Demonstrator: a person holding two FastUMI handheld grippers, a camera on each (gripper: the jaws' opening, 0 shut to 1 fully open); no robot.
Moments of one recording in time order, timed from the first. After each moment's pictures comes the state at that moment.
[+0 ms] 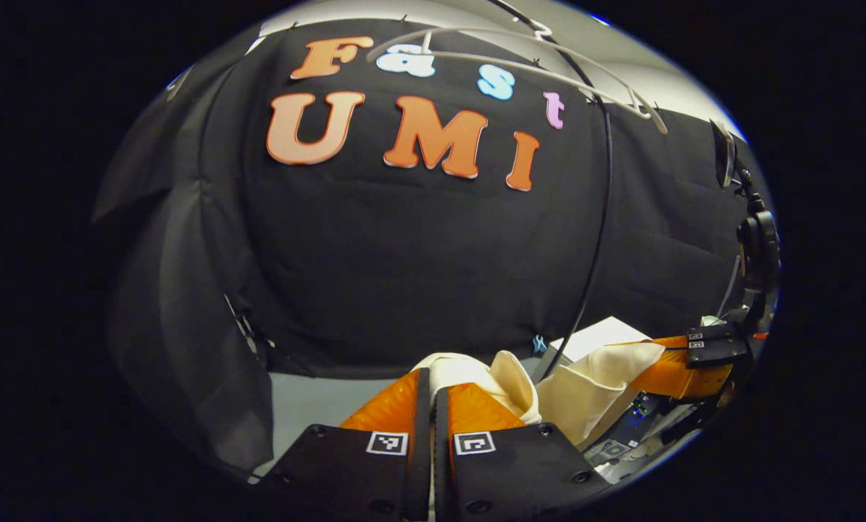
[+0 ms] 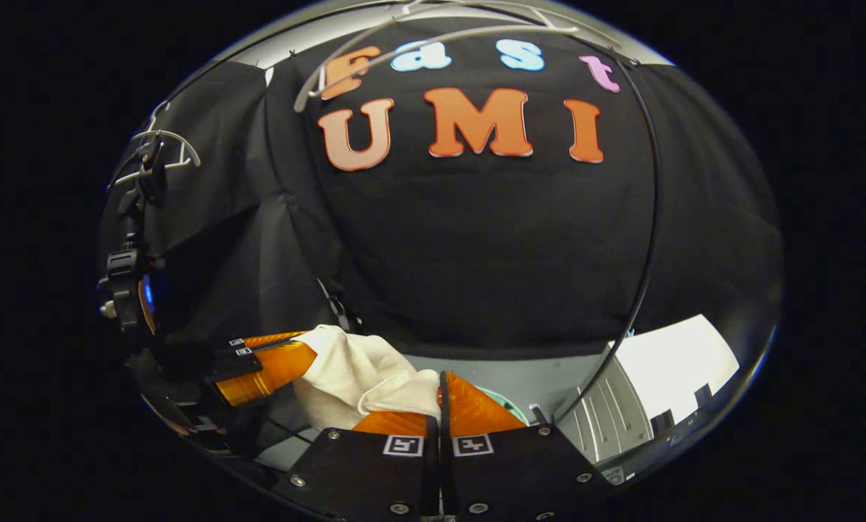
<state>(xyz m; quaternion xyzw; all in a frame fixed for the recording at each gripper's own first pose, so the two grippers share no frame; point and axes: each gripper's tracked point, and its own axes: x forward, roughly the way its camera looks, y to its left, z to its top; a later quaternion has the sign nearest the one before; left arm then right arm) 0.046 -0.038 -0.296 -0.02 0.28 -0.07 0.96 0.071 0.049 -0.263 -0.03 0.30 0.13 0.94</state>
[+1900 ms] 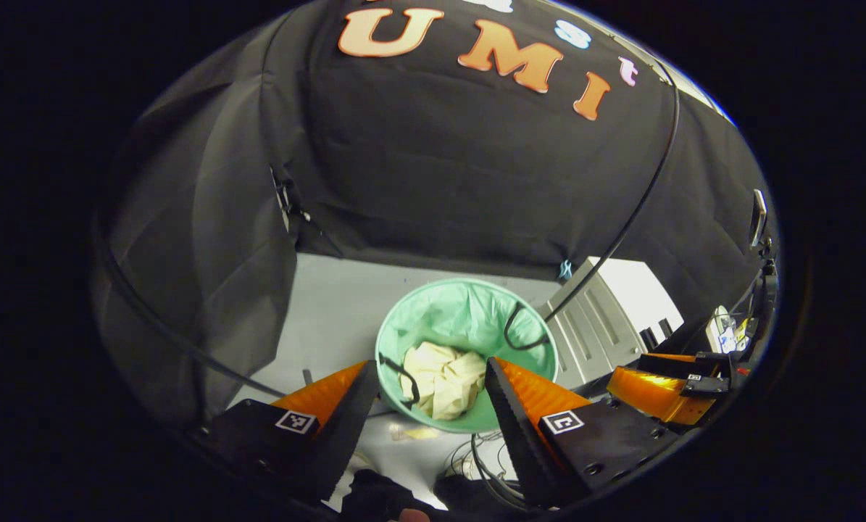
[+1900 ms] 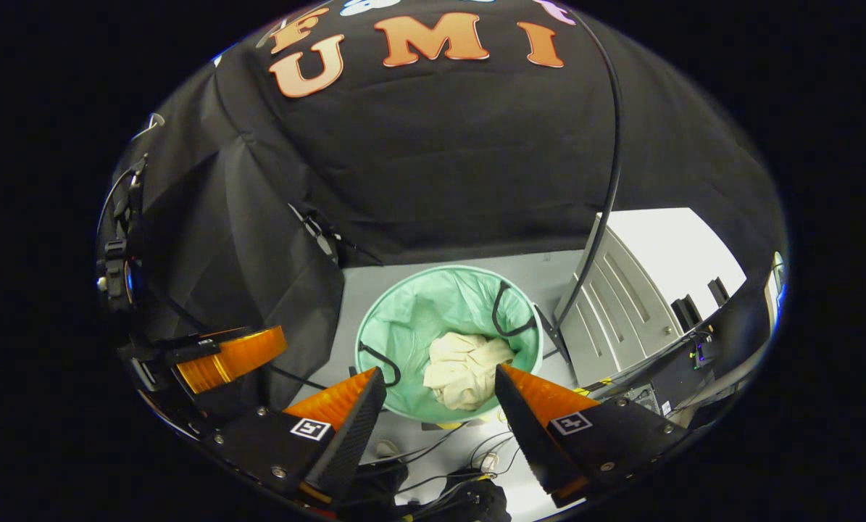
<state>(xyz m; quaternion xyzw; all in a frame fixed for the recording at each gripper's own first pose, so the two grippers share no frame) -0.062 0.021 -0.364 -0.06 0.41 0.02 0.91 -0.023 0.024 -0.349 0.00 0.41 0.07 0.91</state>
